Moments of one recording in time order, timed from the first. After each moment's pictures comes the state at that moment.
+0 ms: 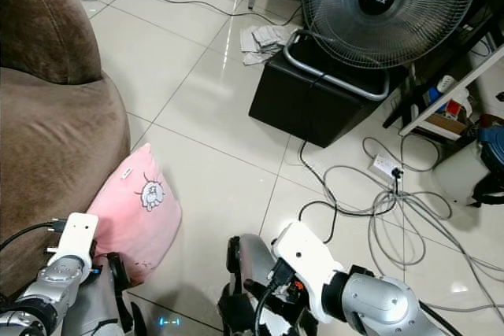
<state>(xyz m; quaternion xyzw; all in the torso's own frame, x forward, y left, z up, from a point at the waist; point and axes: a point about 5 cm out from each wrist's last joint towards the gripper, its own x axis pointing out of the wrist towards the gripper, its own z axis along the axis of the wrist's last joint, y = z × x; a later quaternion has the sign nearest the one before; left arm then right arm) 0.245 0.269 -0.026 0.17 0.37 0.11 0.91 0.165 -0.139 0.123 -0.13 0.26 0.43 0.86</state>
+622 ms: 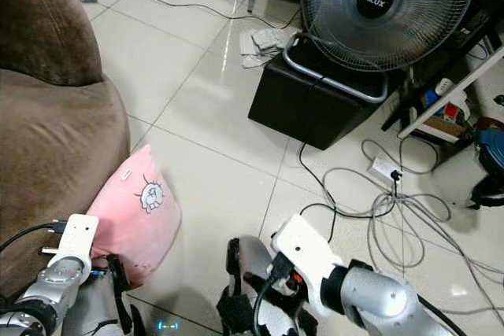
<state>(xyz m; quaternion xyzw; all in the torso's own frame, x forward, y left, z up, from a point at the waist) 0.244 0.269 -0.027 0.17 0.38 0.11 0.90 0.173 -0.138 0.126 -0.13 0.24 0.42 0.86</state>
